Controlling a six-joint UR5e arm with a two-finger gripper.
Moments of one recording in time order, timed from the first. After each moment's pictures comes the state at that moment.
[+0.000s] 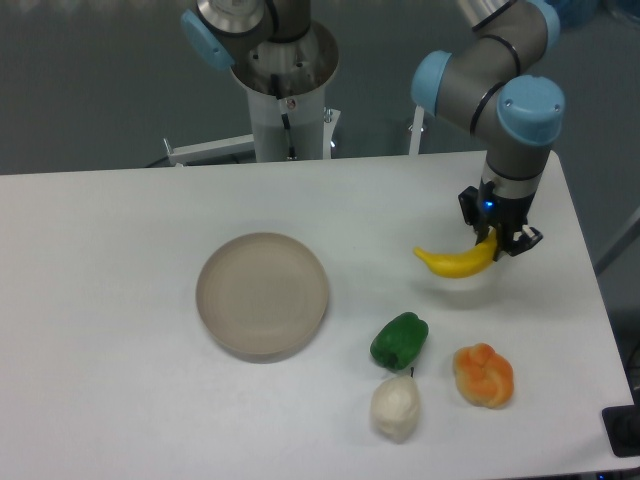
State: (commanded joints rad) arm 2.60 -1.92 -1.83 -0.89 1.53 1.76
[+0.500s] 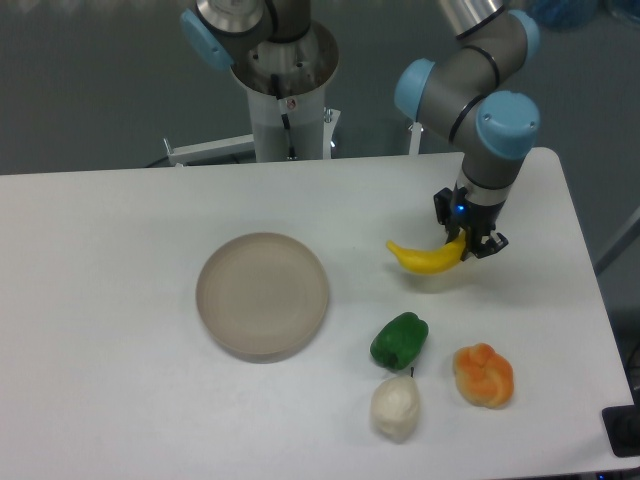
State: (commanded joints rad) arm 2.59 -1.92 -1.89 -0.89 1.53 1.60
